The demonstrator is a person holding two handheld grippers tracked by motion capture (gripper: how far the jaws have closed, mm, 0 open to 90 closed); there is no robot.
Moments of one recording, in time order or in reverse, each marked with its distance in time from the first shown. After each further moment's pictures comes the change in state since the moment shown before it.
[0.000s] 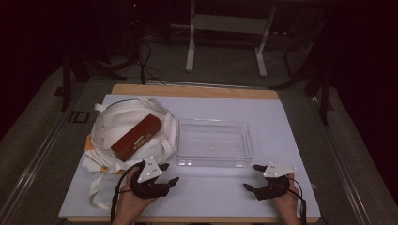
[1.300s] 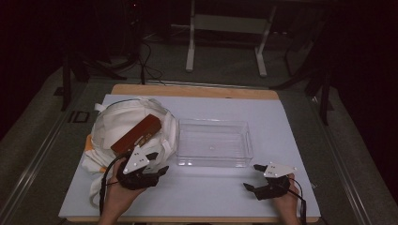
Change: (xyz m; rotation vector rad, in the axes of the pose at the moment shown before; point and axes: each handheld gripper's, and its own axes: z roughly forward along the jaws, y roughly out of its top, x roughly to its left) left arm 0.024 0.020 -0.033 -0.032 0.078 0.003; right arm 0.000 0.000 -0.001 -0.008 -0.009 0.004
